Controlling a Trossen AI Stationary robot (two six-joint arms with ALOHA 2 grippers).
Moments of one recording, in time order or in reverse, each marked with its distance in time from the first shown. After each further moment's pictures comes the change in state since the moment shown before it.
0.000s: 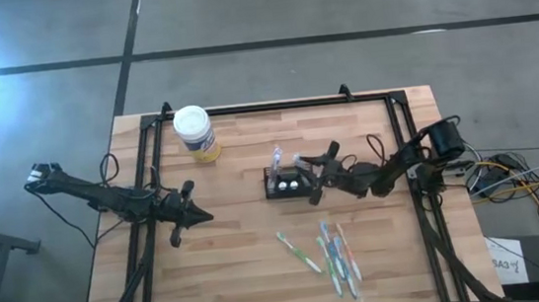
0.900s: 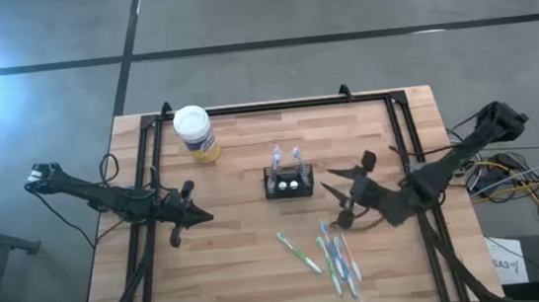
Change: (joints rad) left arm 0.000 -0.001 0.000 -0.001 0.000 0.000; right arm 0.491 -0.606 0.473 -1.669 0.542 0.352
